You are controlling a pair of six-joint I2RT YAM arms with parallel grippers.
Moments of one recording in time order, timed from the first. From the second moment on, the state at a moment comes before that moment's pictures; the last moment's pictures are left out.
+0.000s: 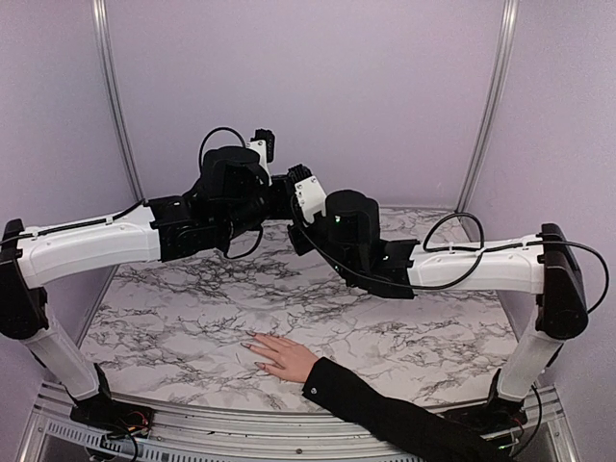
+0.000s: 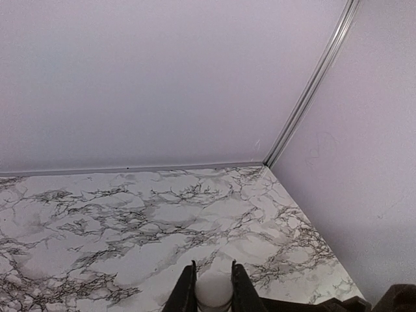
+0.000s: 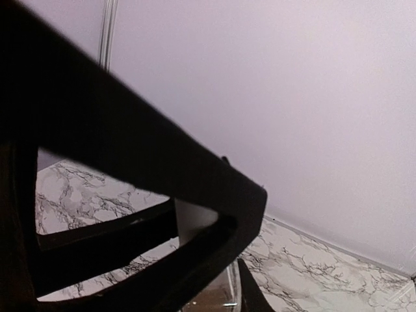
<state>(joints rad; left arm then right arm) -1.00 1.61 1.42 -0.04 -0.44 -0.47 1.06 1.72 1.26 0.37 0.58 -0.16</state>
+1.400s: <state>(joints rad) -0.75 1.24 1.25 0.09 0.79 -0.28 0.87 1.41 1.19 0.27 -0.72 0.10</state>
